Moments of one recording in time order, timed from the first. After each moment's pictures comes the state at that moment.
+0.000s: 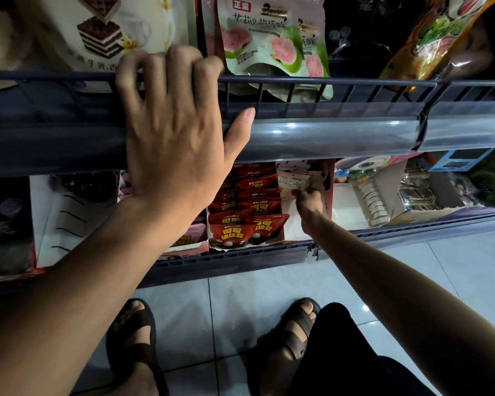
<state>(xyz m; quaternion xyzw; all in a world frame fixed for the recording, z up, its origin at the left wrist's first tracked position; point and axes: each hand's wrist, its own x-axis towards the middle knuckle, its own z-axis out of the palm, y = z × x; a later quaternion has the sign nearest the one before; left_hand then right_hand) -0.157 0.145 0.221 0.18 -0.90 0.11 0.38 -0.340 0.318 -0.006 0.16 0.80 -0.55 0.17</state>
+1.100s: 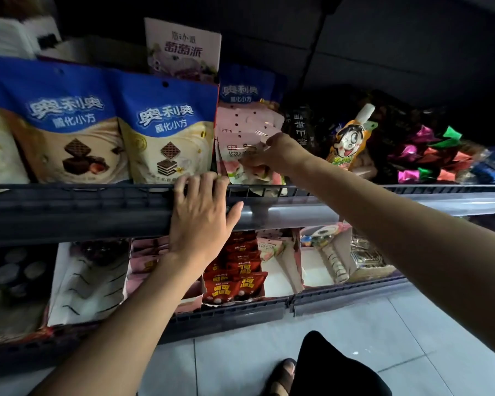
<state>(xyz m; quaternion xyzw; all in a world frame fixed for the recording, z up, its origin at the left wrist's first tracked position) -0.143 0.145 0.240 0.14 -0.93 0.06 0.32 -0.286 0.239 0.343 -0.21 0.91 -0.33 0.11</state>
